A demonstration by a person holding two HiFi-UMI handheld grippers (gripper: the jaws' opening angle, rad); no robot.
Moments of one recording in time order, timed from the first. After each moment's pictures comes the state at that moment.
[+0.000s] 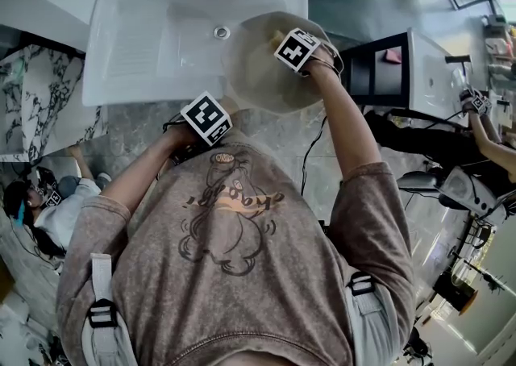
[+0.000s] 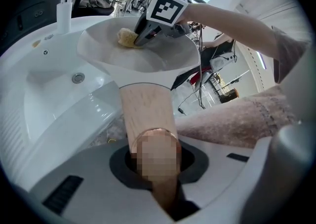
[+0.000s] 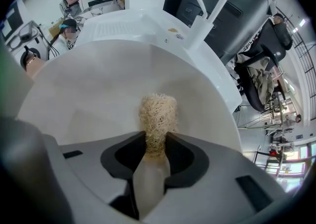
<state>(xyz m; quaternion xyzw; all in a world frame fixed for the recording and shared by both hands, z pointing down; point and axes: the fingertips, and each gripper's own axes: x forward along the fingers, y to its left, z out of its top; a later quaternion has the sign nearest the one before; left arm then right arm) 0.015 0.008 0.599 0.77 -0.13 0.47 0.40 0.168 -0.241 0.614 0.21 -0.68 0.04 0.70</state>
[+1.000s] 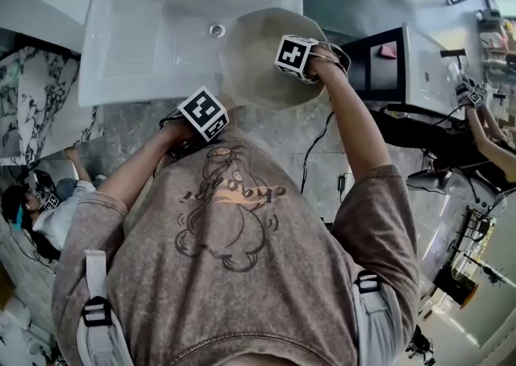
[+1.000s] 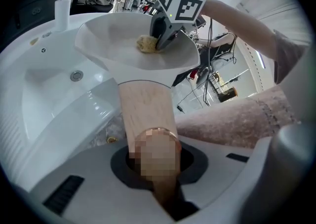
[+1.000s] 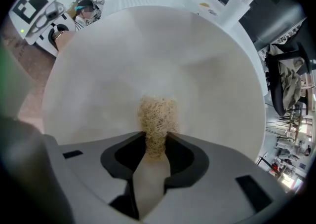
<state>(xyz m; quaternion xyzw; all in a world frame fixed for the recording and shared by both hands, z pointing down) 0.013 0.011 0.603 0.77 -0.11 0.49 0.40 0.195 -0.173 0.613 0.06 -0.62 0.10 0.78</state>
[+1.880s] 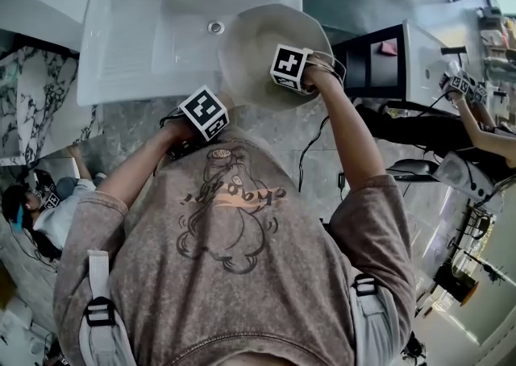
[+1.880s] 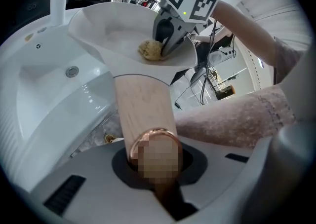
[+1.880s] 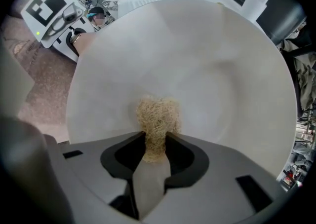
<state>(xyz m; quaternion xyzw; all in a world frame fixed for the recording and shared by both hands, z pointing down) 0.014 0.022 0.608 0.76 -0.09 0.50 0.41 0.174 -0.117 0.615 0.00 -0.64 0.14 0.76</state>
